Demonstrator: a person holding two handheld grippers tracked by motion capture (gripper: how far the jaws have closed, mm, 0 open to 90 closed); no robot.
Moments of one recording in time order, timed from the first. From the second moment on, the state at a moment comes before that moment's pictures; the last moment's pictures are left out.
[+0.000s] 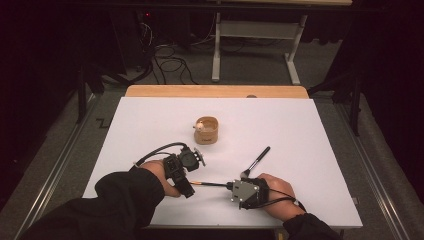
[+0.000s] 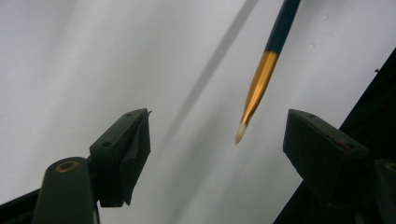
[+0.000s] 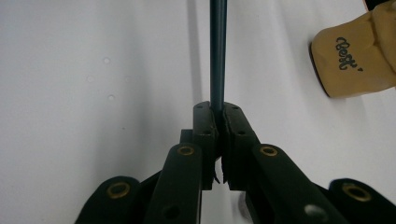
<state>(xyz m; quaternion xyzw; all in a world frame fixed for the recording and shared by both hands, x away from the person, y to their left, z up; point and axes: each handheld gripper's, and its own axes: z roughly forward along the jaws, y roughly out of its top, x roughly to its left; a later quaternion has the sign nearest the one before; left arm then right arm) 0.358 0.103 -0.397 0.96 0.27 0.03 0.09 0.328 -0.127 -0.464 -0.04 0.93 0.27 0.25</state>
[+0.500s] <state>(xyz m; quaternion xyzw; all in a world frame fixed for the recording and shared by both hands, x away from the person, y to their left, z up) 0.360 0.141 -0.409 0.94 0.32 0.03 0.09 0.331 -0.133 -0.466 -0.03 0.93 0.27 0.25</state>
